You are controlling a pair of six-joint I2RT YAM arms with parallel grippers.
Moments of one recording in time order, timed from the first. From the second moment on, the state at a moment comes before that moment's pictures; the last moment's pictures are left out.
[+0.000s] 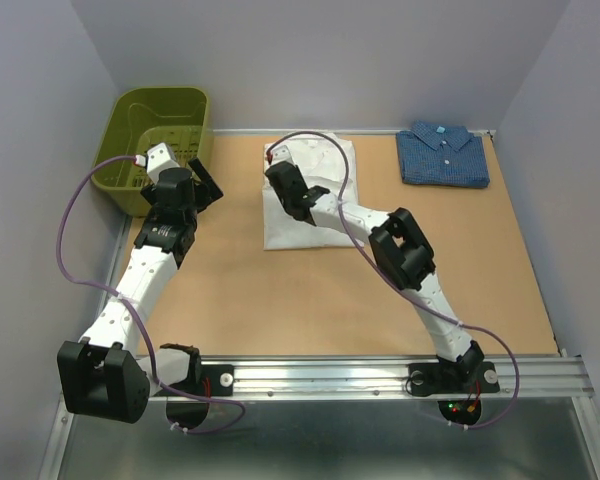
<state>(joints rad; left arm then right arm) -0.18 1.14 0.94 -0.22 -0.36 -0.52 0.78 2.40 1.97 -0.22 0.56 0.07</state>
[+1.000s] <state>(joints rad) -0.27 1.34 0.94 -0.21 0.03 -0.57 0.49 1.85 1.55 -0.19 0.31 0.28</state>
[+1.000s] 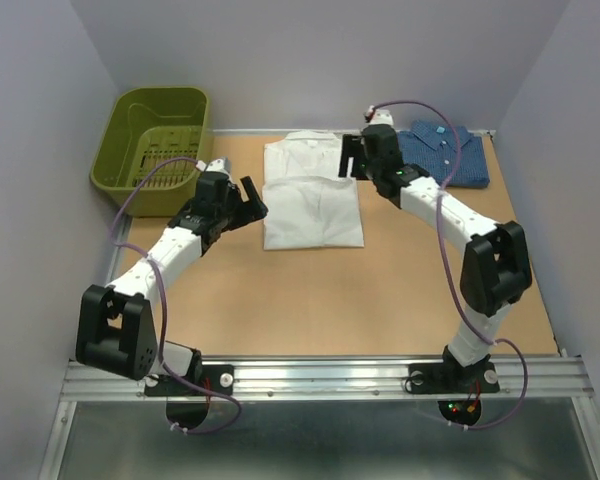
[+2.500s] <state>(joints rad) -0.36 1.48 0.66 -0.14 0.14 -0.74 0.27 1.59 0.66 0.08 -0.39 0.61</state>
